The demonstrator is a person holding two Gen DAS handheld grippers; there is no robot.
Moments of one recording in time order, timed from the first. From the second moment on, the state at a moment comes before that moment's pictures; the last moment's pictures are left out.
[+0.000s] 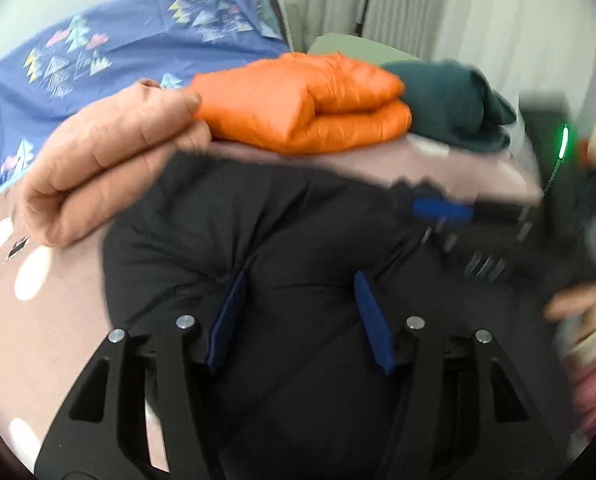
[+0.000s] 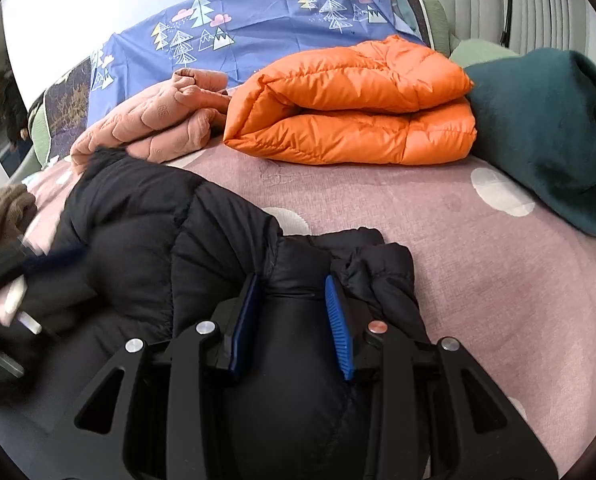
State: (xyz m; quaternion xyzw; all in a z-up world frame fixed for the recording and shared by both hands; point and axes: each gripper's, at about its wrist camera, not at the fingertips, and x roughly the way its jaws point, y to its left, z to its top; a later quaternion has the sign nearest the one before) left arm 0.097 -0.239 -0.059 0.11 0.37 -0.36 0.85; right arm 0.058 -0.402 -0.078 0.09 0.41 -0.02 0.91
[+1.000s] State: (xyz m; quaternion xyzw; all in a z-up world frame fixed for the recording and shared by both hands) left arm 0.067 -0.234 -0.059 0.11 0.38 -0.36 0.84; right arm -0.027 -0.390 -0.016 0.08 0.36 0.00 0.93
